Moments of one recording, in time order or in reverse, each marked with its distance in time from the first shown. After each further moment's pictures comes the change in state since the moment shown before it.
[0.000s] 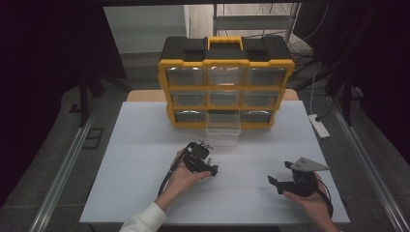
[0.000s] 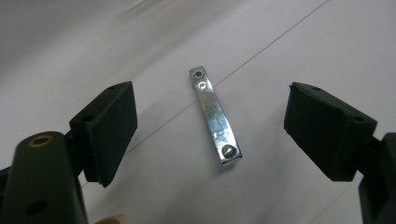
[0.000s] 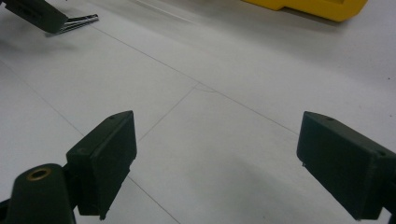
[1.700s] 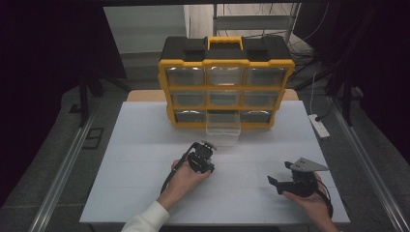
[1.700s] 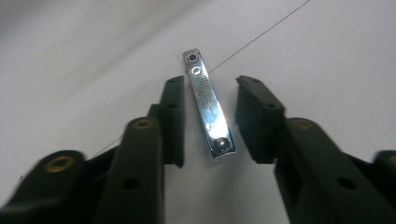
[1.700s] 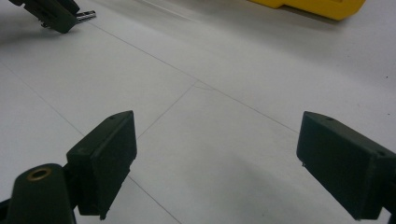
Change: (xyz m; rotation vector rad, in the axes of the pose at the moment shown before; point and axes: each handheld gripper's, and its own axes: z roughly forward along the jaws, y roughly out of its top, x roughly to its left) left arm -0.009 0.009 0.004 0.111 0.020 -0.030; right arm 0.001 0.000 0.000 0.008 -0.011 -0.008
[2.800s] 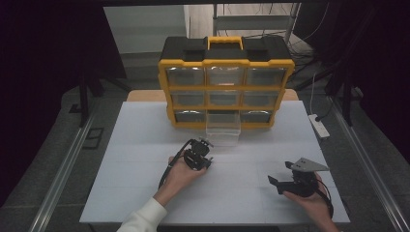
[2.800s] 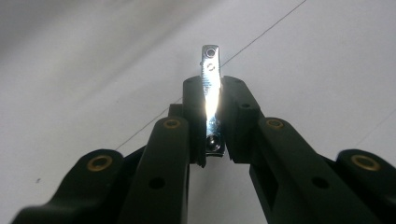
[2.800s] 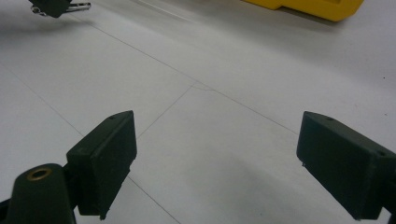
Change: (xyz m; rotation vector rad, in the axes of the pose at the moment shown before) left arm 0.015 -0.001 -0.016 -0.039 -0.076 0.033; right arm -0.001 0.000 -0.001 -0.005 -0.001 -0.001
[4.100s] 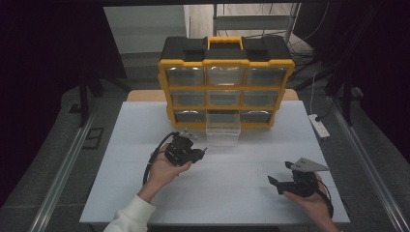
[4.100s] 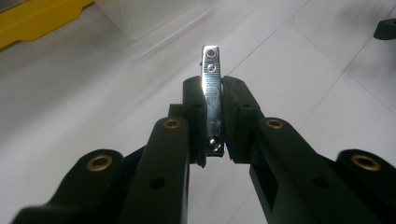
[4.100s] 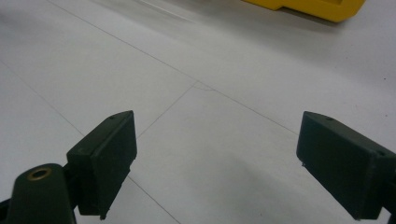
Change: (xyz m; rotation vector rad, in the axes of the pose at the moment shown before) left arm 0.025 -0.018 -0.061 -0.231 -0.115 0.053; right arm 0.000 0.000 0.000 0.001 0.004 -0.003
